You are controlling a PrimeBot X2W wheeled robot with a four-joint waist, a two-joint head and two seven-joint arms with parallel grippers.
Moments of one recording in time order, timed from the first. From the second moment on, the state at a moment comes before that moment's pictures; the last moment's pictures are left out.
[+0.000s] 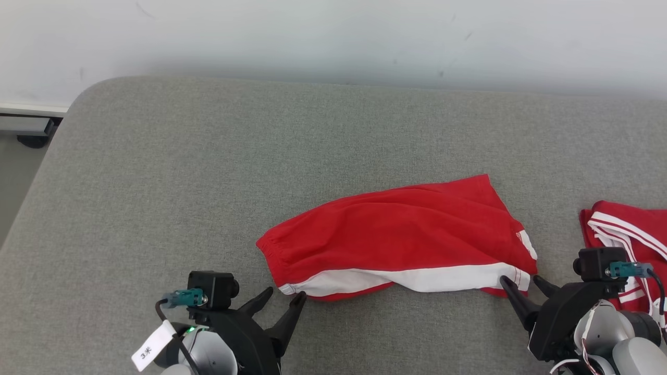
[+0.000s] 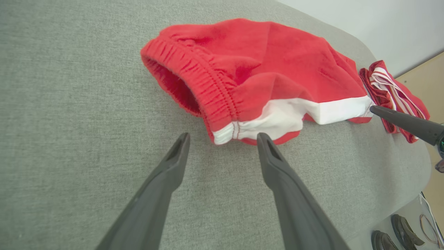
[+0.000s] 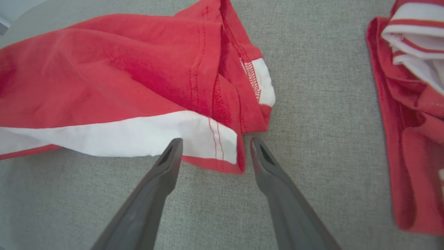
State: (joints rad) left arm -0.23 0.17 -0.52 0.18 -0.58 -0.01 0.31; right arm -0.09 -0.27 0.09 0.14 0.58 -0.02 0.44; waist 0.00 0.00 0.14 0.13
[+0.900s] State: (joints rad) left arm -0.25 0.18 -0.52 0.23 -0.58 -0.01 0.32; right arm -0.11 -0.27 0.10 0.16 0.58 -0.01 0.45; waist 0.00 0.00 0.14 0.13
